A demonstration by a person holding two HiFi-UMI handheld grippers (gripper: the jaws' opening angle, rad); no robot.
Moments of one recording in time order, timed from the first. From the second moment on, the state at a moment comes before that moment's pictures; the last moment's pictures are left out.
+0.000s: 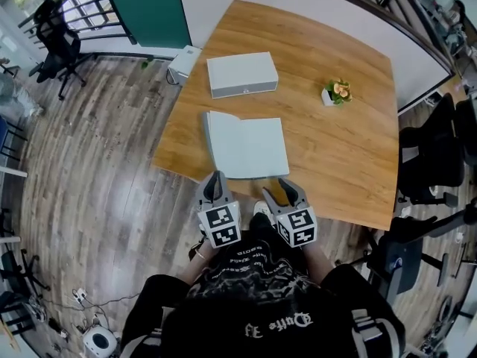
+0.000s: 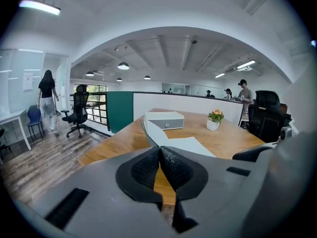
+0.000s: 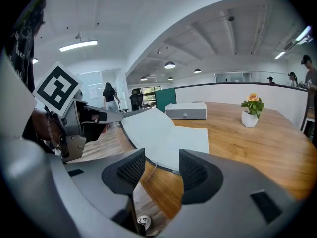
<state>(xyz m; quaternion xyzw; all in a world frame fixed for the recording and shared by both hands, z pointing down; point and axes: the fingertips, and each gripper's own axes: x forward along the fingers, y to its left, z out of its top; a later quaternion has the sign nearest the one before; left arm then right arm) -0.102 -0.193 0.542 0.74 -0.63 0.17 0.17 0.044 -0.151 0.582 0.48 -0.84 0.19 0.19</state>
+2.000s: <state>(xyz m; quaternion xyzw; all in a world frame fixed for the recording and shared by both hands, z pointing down) 0.118 -0.206 0.583 0.88 -0.37 0.25 0.15 0.175 -0.134 0.594 0.60 -0.74 0.24 0.18</state>
